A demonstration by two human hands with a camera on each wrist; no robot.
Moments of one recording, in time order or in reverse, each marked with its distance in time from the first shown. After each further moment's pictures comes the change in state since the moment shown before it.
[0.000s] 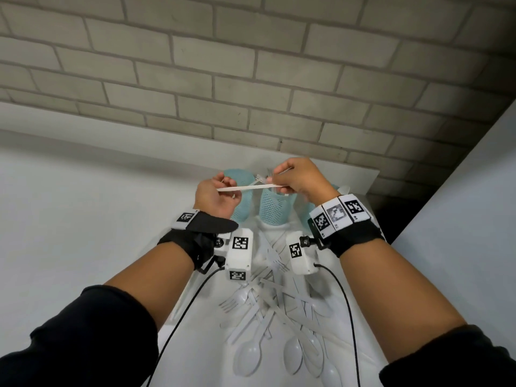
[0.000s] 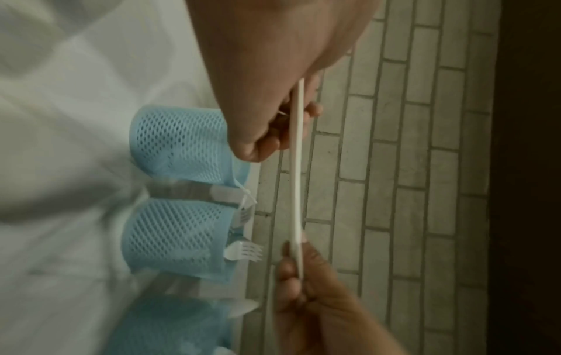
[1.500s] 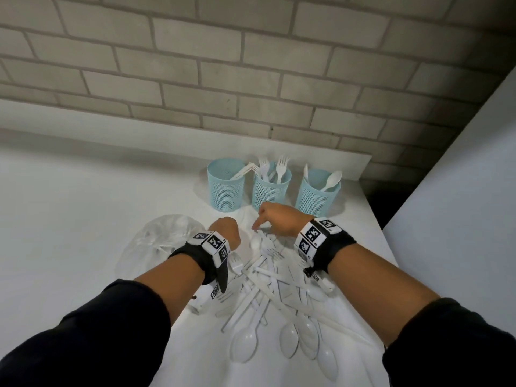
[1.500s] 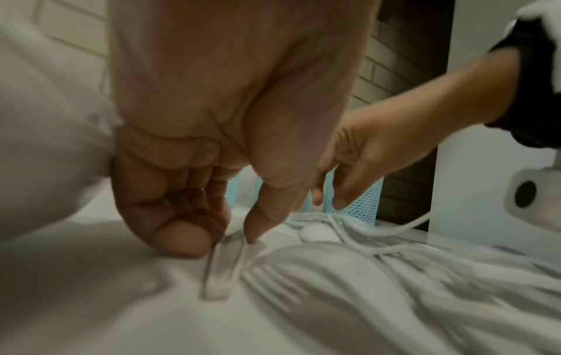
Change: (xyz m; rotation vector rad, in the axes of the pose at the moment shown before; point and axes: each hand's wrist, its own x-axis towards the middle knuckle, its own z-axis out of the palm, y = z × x) left_hand 0.004 -0.059 -0.058 2.434 -0.160 0.174; right_hand -0.012 0.094 0.030 -1.081 -0.485 -0.334
